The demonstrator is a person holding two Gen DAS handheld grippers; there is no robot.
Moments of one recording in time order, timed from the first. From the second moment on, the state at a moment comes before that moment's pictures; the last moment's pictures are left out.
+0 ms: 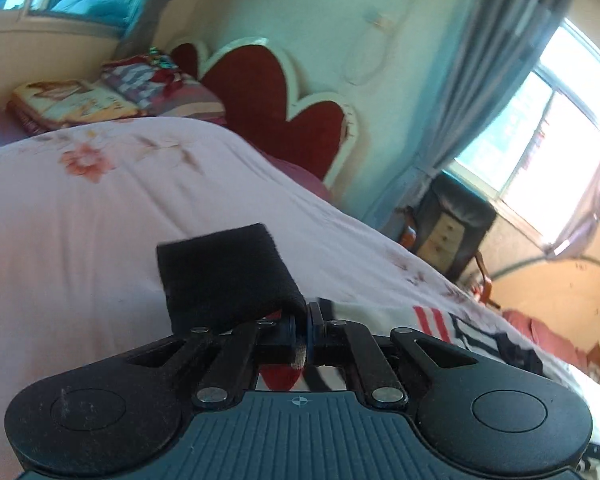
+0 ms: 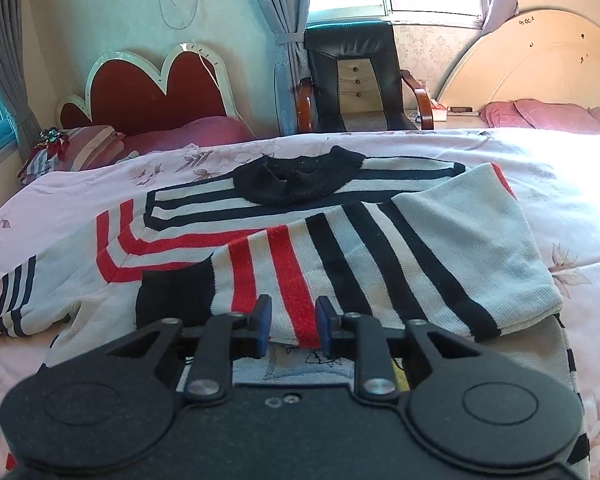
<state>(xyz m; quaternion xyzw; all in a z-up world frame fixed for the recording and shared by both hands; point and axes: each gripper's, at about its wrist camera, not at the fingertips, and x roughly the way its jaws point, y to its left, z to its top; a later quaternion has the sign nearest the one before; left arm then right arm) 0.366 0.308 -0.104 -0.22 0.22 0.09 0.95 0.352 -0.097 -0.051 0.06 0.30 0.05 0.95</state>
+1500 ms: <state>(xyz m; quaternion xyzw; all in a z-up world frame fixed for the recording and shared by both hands) 0.334 0.148 -0.104 -0.01 0.33 0.02 0.94 0.375 -0.093 -0.057 0.12 0.31 0.16 0.93</state>
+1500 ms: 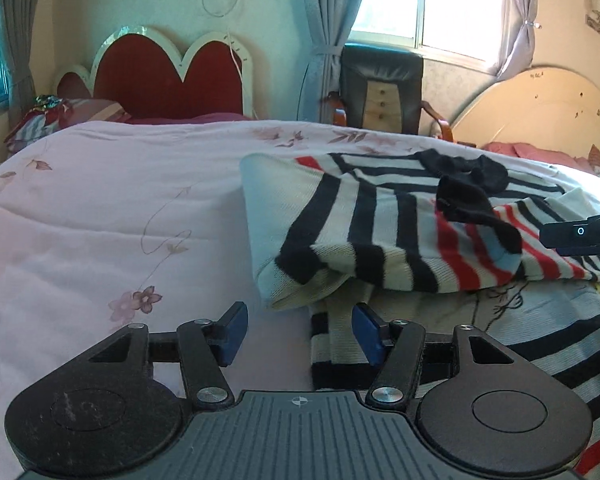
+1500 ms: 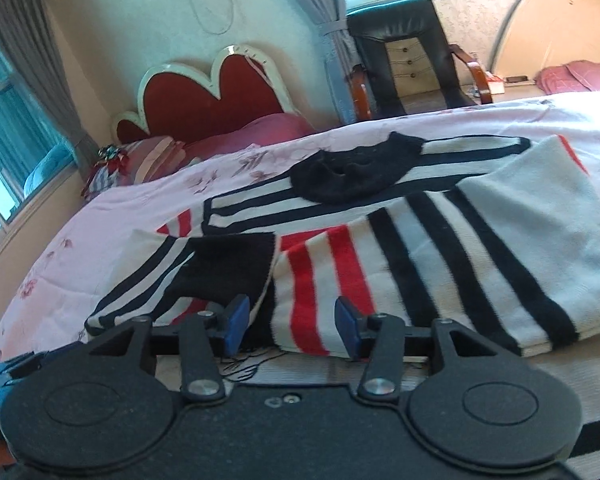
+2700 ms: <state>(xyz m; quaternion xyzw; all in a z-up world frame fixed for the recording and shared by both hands) 0.378 0.154 -0.123 -0.06 0.34 -0.02 0.94 0.389 -0.132 -0.044 0.10 0.24 0.05 0.96</state>
